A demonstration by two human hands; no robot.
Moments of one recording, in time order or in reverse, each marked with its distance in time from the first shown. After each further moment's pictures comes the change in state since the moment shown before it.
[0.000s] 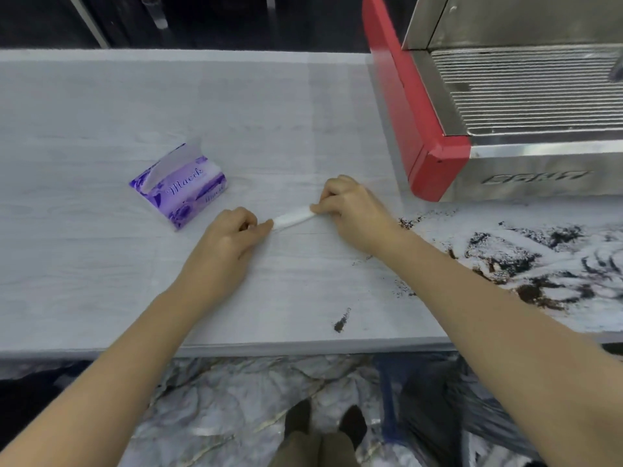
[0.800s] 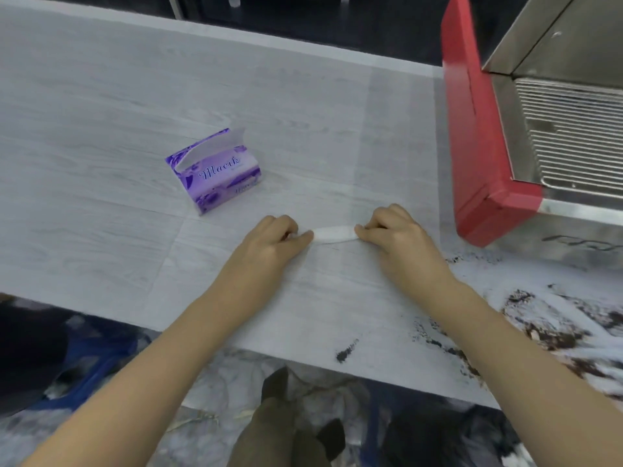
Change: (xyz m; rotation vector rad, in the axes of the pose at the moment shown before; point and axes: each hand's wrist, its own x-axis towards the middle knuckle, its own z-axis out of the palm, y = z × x) left_hand 0.004 0.033 0.017 0.037 0.081 -0.080; right_hand -0.020 0.022 0.000 -0.064 -0.004 -0.062
